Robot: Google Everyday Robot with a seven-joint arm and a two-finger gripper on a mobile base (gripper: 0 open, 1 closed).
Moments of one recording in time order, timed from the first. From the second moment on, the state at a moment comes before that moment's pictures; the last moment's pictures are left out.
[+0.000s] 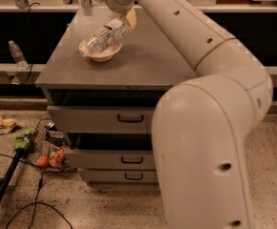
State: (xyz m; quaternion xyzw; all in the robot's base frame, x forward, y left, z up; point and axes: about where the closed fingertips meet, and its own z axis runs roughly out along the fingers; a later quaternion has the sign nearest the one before) arm 0.853 0.088 0.952 -0.89 0.17 -0.33 0.28
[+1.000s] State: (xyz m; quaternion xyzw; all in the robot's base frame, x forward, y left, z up) arm 0.874 0.065 0.890 -0.91 0.21 -0.29 0.21
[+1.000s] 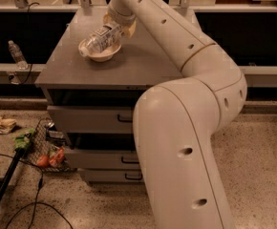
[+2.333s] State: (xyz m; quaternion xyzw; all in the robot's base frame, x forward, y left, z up) arm 0.884 -0.066 0.965 -0.80 0.40 -0.32 0.32
